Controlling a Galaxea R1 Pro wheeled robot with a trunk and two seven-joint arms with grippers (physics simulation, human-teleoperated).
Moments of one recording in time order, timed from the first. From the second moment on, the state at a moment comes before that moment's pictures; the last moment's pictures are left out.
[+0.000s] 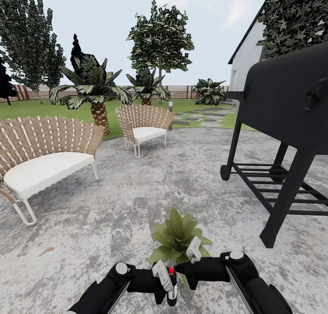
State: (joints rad) left arm -0.44 -0.03 -0.49 -0.79 -0.10 0.08 -0.85; right arm -0.28 -0.11 0.26 -1.34 0.10 0.59 0.97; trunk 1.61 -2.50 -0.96
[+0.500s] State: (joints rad) left arm -0.44 -0.03 -0.49 -0.79 -0.10 0.08 -0.85; right arm -0.28 -0.11 0.31 -1.31 0.10 0.59 0.91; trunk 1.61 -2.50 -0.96
